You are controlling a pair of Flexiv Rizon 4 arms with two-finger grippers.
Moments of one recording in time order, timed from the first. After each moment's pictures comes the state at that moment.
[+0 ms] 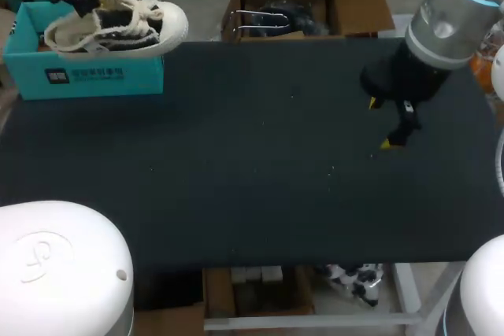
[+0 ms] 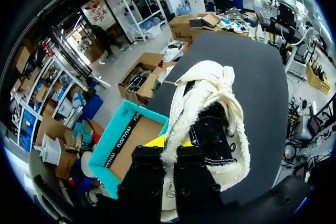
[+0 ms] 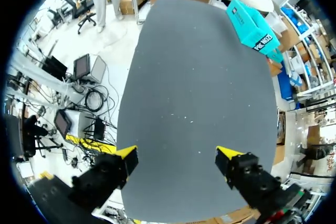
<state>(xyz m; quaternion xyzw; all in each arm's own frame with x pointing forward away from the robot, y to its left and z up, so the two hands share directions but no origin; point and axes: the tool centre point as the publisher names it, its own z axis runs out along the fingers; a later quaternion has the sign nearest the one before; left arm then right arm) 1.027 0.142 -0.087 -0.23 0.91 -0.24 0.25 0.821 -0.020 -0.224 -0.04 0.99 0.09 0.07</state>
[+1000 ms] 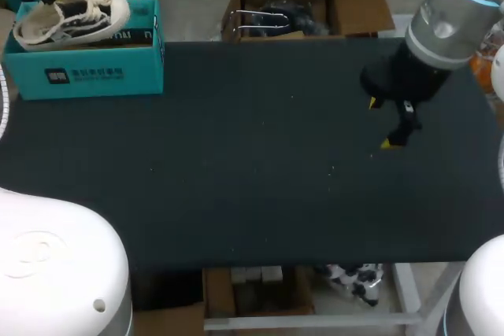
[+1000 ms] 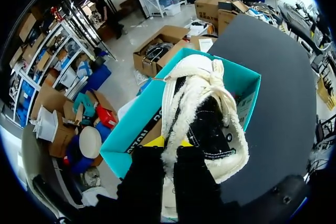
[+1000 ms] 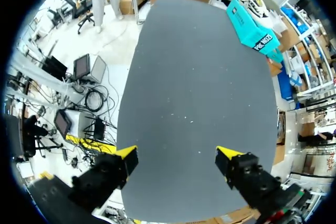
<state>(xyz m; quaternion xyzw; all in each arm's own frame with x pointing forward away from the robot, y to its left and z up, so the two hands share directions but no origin) 1.202 0.301 -0.192 -0.32 0.91 -0.18 0.22 0.821 -0.020 -0.223 -0.04 0.99 0.09 0.07</state>
